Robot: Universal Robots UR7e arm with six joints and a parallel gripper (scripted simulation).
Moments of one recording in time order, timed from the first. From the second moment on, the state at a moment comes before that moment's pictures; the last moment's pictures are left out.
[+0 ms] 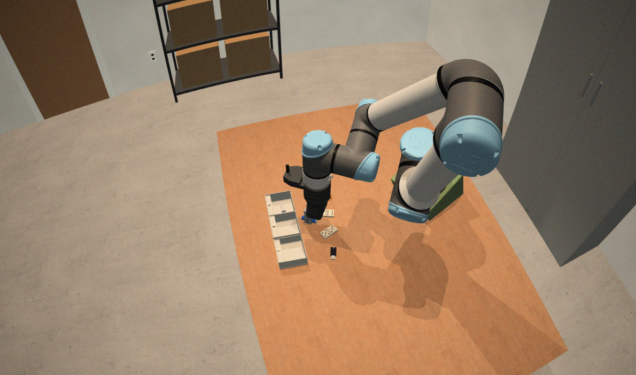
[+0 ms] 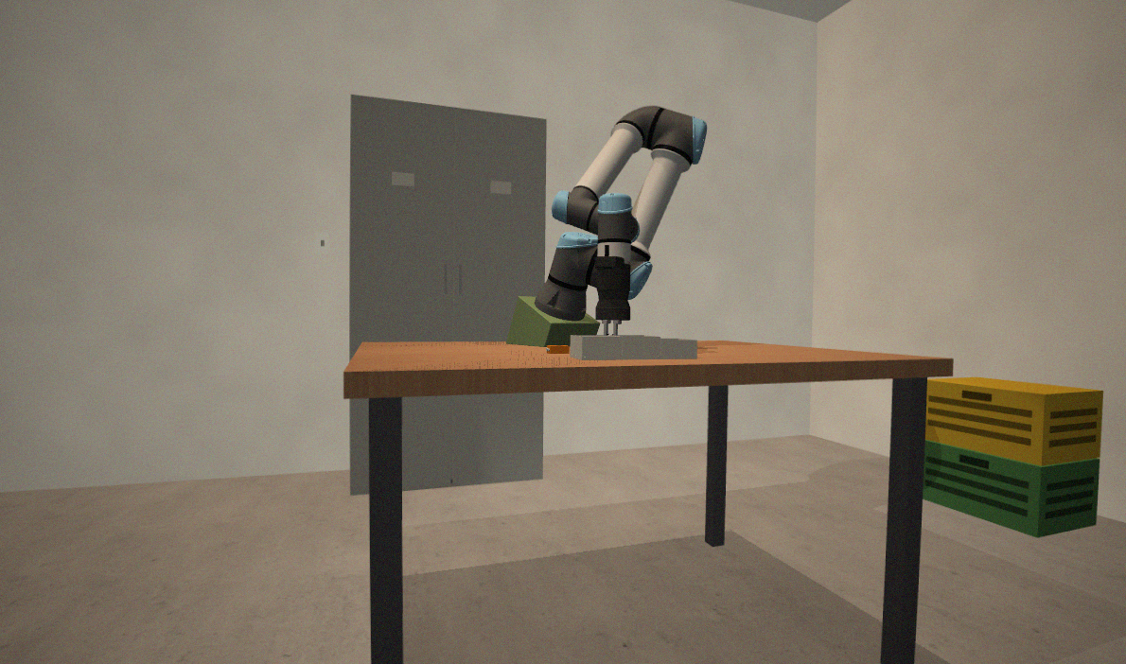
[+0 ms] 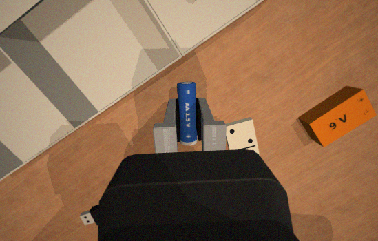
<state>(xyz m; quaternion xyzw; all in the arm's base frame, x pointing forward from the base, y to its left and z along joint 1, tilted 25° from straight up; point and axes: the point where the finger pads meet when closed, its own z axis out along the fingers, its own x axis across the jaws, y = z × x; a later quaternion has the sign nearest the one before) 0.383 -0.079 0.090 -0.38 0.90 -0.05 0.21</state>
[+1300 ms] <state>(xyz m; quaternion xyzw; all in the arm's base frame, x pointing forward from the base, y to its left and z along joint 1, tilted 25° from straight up) 0.361 -0.081 0.133 -0.38 0.90 -0.05 0.21</state>
